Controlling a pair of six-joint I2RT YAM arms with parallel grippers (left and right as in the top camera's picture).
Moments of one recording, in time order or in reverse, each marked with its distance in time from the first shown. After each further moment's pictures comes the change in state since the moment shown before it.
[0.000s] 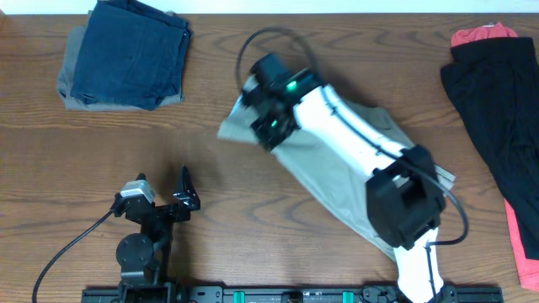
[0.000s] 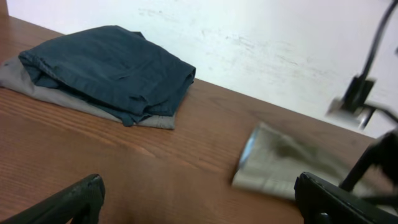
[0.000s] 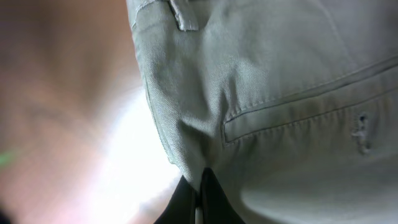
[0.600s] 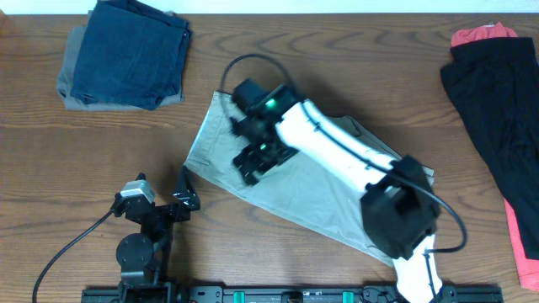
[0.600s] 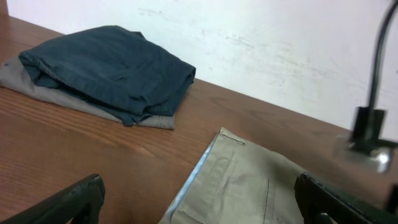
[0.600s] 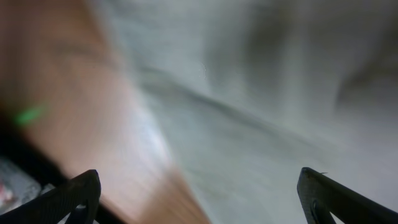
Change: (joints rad) left arm 0.000 0.000 0.000 0.000 0.000 0.000; right arm 0.054 -0.037 0.000 -0.214 0.025 0.125
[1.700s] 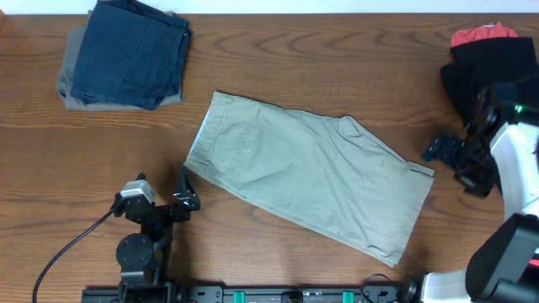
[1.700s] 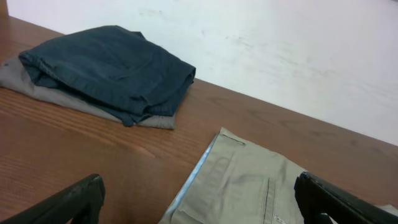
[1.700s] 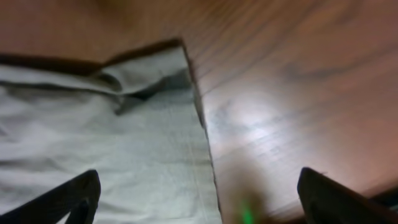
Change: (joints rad) left arm 0.000 0.000 0.000 0.000 0.000 0.000; right arm -1.032 -0.491 -0.657 0.101 0.202 0.280
